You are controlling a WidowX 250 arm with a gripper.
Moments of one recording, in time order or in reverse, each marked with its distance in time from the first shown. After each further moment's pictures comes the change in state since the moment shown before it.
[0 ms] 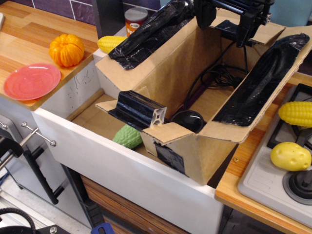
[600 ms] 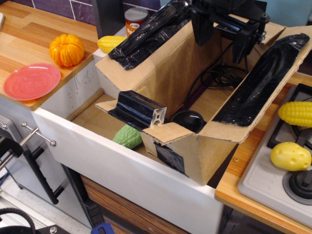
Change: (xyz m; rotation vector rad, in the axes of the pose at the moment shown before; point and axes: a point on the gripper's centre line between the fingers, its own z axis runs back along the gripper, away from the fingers) arm -0.013 0.000 -0.020 -0.017 0.050 -0.017
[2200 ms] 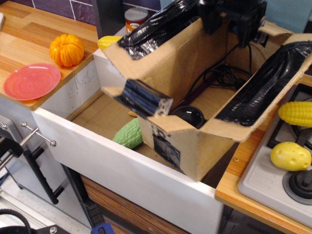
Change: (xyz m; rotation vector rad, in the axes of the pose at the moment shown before) arm 0.045 0.015 -0.001 -0.087 -0.153 -0.052
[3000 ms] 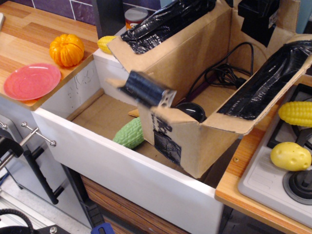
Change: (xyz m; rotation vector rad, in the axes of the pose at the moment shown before) arm 0.044 -0.011 0.013 0.130 -0.142 -0.072
